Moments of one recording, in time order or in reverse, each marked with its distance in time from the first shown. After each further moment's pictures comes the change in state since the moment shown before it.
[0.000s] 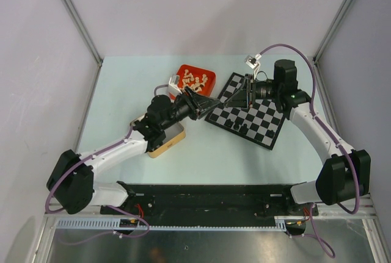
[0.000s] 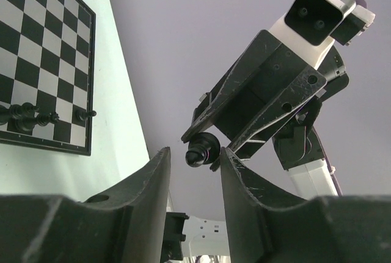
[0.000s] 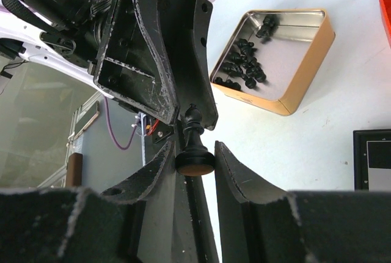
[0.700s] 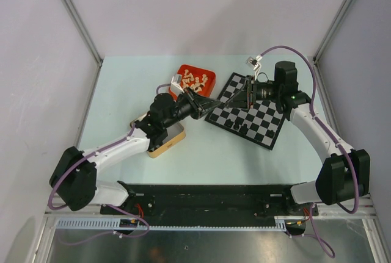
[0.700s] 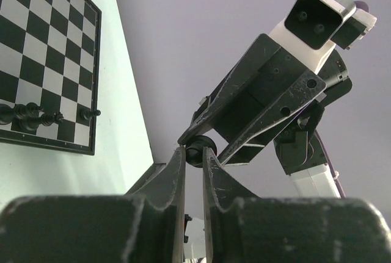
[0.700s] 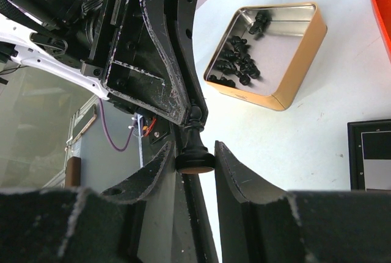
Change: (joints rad) left arm -0.003 0.039 0.027 -0.014 0.008 -0.005; right arm -0.008 0.000 -0.026 0.009 0.017 0.003
